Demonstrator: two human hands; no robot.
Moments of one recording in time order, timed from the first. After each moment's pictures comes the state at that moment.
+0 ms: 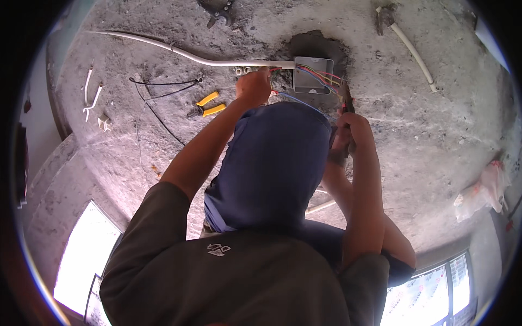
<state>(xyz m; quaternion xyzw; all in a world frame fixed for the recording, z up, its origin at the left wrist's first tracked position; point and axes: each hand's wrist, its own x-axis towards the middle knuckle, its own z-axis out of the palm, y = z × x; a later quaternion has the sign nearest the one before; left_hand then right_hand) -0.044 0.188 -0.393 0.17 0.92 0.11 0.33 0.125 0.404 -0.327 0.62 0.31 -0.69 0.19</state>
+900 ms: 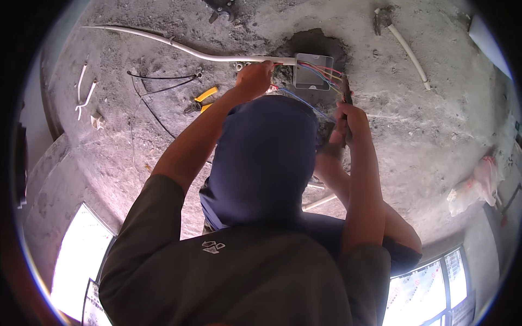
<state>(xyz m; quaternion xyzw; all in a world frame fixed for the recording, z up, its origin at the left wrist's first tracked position) -0.054 0.183 -0.399 0.27 0.89 0.17 0.33 0.123 0.410 -0.334 0.60 0.34 -0.70 0.19</state>
